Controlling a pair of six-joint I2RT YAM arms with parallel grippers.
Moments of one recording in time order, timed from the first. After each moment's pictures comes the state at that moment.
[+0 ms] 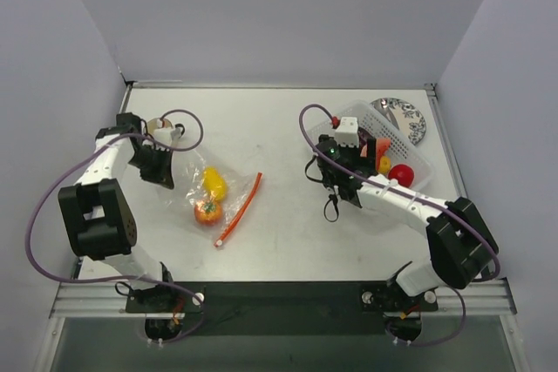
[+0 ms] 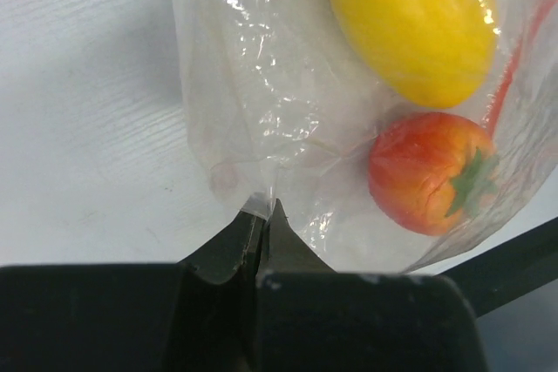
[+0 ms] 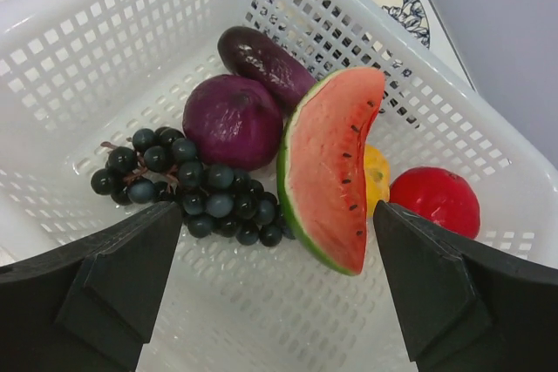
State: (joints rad) left arm 0.19 1.65 1.22 -0.96 0.37 0.43; right arm 0.66 1.46 0.84 -0.04 1.01 0.24
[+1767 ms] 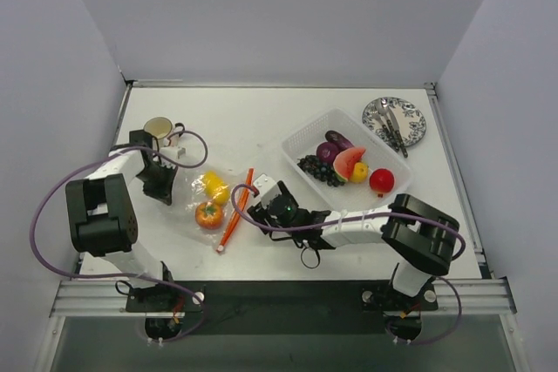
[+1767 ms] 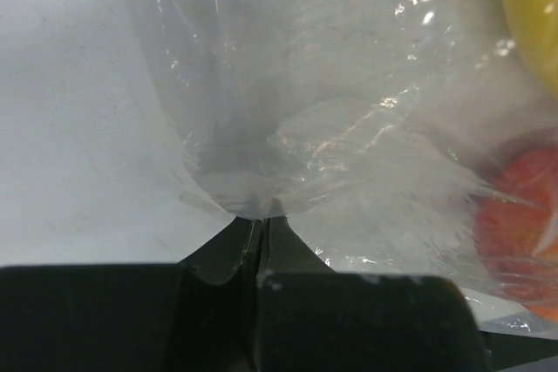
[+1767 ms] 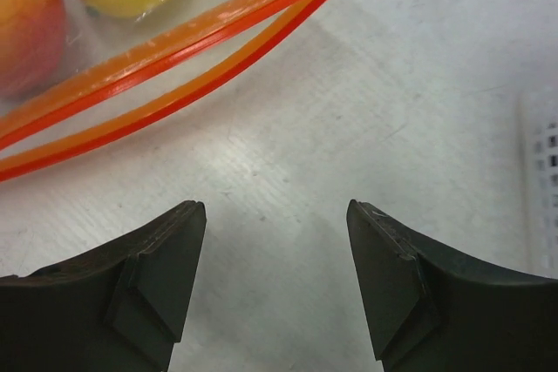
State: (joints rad) left arm 0.16 1.67 1.02 -0.79 0.21 0.41; right arm 1.10 1.61 0.68 0.38 0.42 0.07
